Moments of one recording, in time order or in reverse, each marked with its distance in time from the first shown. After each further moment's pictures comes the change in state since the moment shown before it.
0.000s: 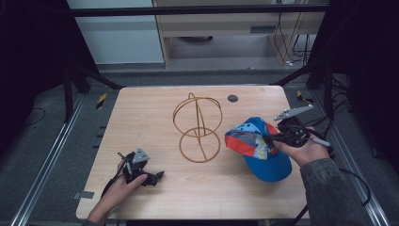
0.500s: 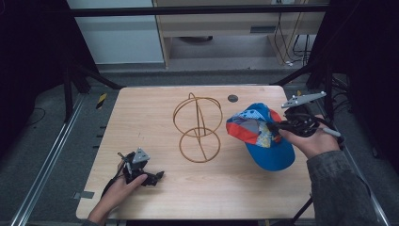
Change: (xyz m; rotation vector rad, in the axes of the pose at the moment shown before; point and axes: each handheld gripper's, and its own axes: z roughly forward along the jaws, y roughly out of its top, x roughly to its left) left arm 0.000 0.000 0.000 -0.003 0.002 -0.003; right arm -0.001 0.026 -0.034 -0.087 -0.026 -0.039
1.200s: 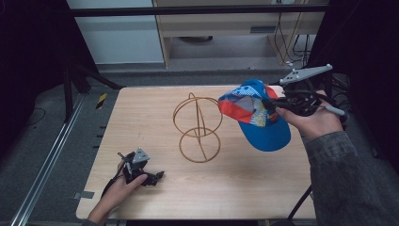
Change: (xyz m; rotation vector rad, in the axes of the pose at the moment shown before) left arm 0.000 0.000 0.000 0.003 -0.001 0.003; right arm 0.015 0.062 -0.035 -0.110 -0.026 -0.079
